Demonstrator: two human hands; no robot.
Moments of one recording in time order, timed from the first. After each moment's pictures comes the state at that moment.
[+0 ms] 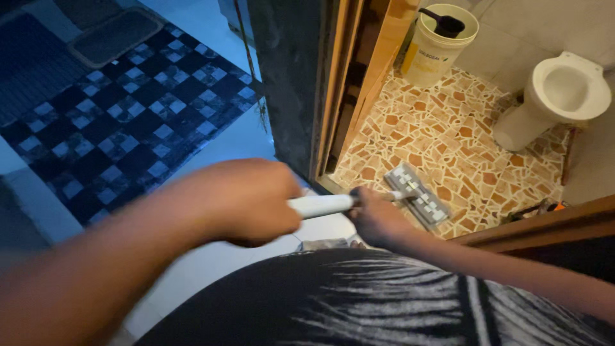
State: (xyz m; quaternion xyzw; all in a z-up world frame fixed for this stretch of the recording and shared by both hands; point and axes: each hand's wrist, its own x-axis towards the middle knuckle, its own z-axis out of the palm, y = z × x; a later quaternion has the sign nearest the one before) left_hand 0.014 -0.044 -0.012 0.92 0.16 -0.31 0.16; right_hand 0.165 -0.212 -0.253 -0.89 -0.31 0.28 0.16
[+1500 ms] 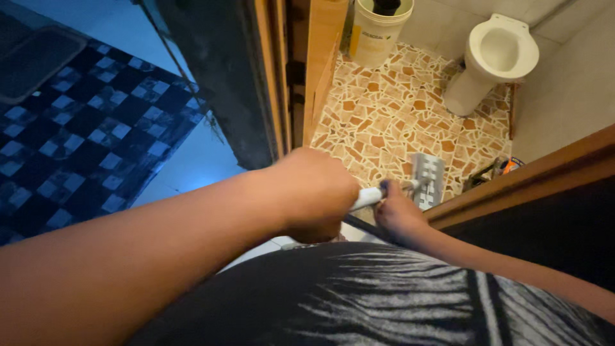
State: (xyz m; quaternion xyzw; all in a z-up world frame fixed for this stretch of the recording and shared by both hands) left_hand 0.124 -0.096 -0.035 0.95 -0.21 -0.23 -0.01; right_hand 0.243 -0.308 -0.320 -0.94 -0.14 0.20 0.22
